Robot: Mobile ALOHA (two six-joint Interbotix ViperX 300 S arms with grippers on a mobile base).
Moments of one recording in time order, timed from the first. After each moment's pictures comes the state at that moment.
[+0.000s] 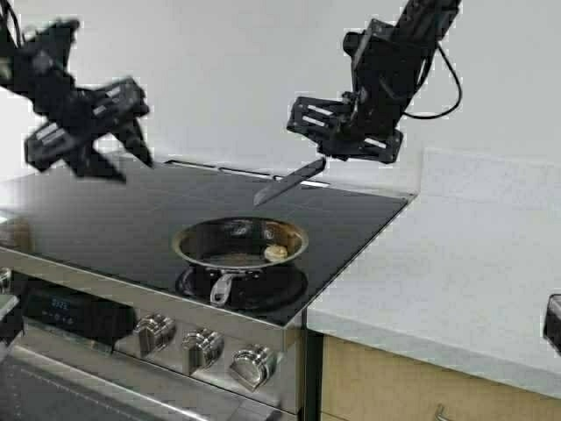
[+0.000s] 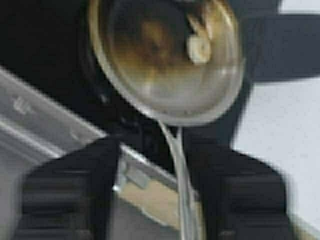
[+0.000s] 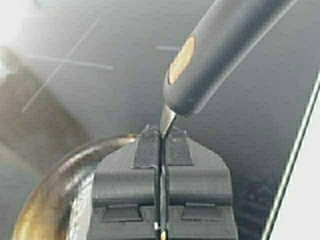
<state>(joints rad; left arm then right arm) -0.18 0.02 0.94 0.80 -0.40 -1.18 0.60 0.53 0.45 0.58 -0.72 0.04</state>
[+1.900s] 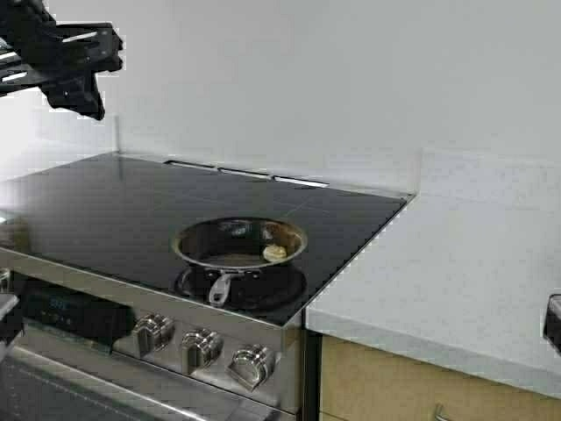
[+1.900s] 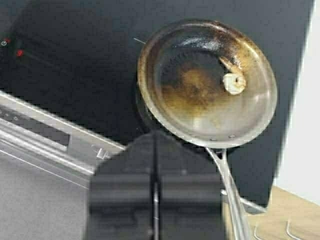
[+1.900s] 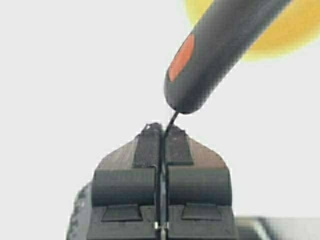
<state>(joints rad) -0.18 -0.27 0.98 1.01 -0.18 -1.18 -0.55 0.08 0.57 0.30 0.66 -0.14</state>
